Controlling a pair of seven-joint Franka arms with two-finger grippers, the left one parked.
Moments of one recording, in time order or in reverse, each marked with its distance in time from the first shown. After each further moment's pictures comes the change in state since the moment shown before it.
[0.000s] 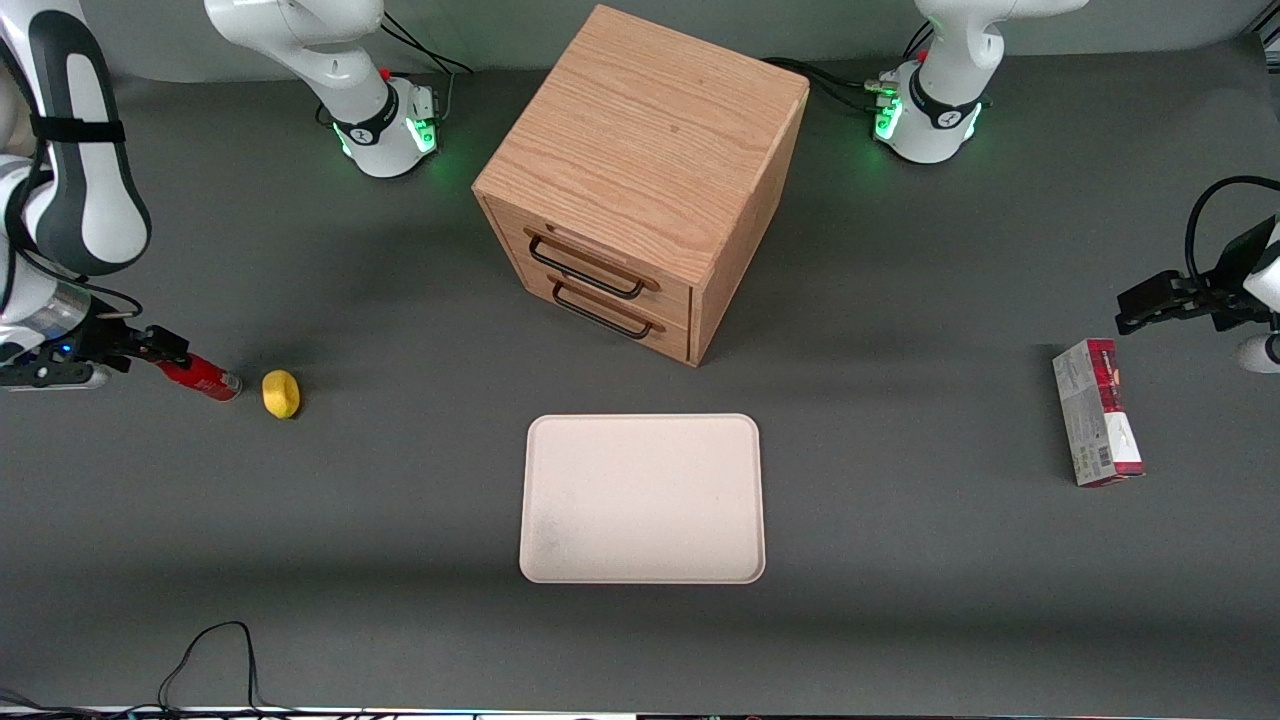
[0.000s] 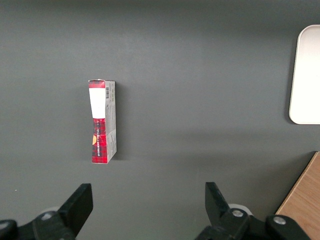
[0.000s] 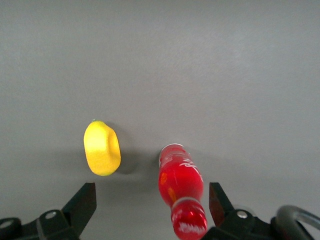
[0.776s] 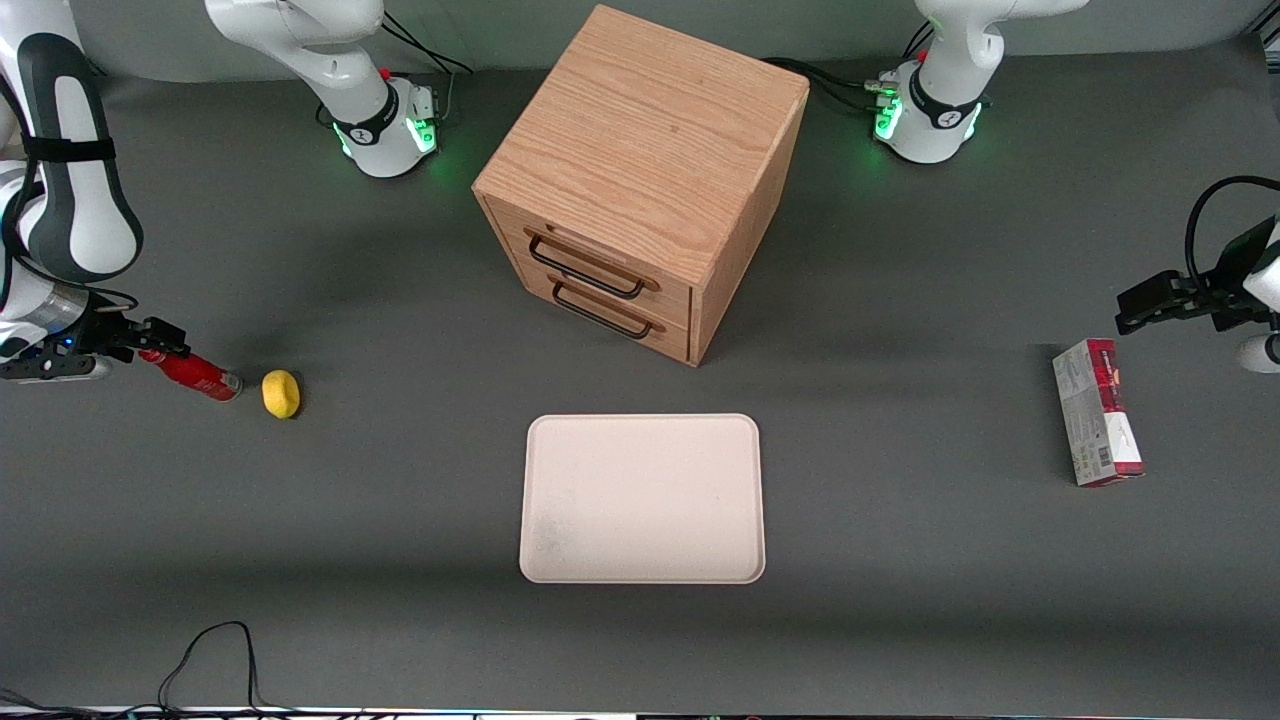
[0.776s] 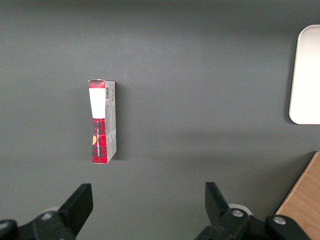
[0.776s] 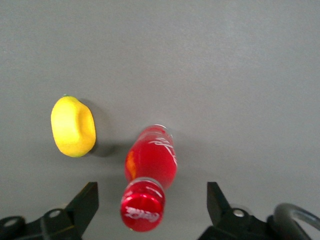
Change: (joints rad) arm -0.035 0.022 -0.043 -0.017 0.018 0.003 -0.097
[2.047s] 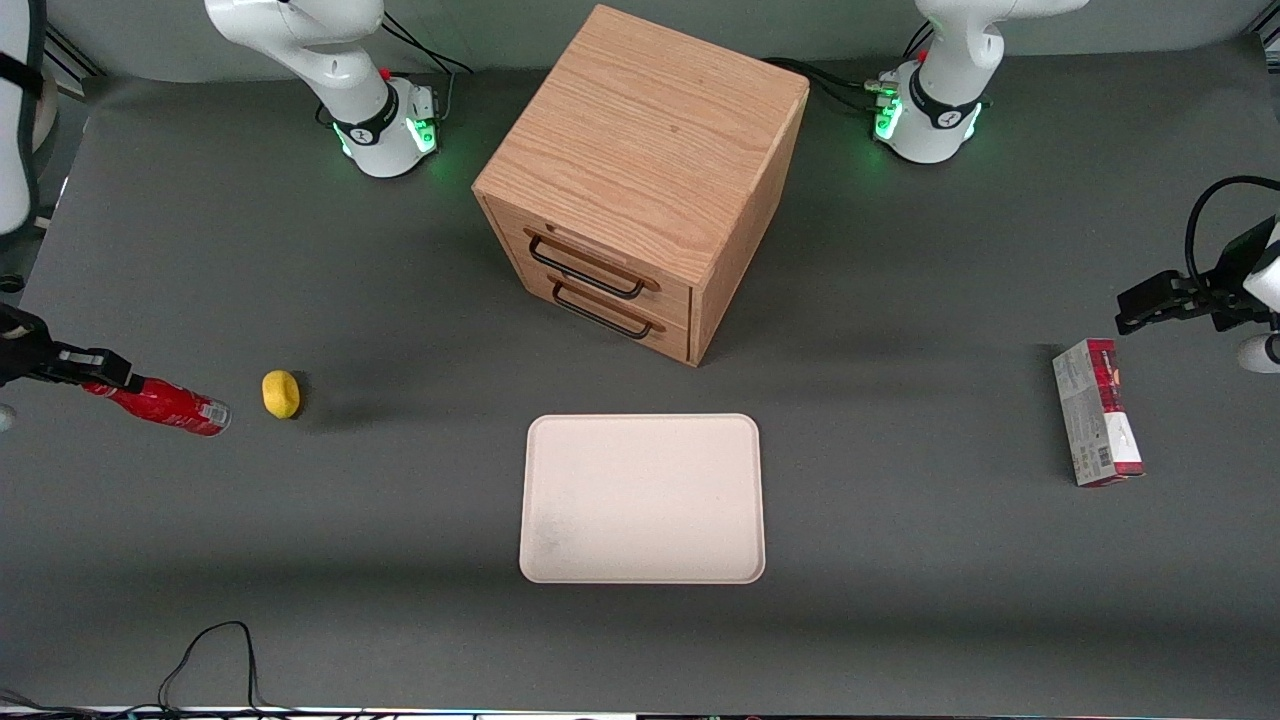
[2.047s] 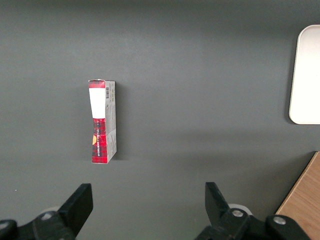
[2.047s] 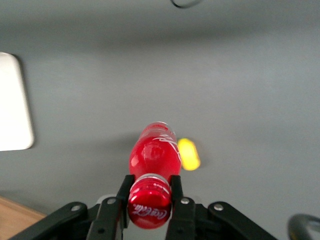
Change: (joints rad) arm 0.022 0.056 0.284 0.731 0.013 -0.704 0.490
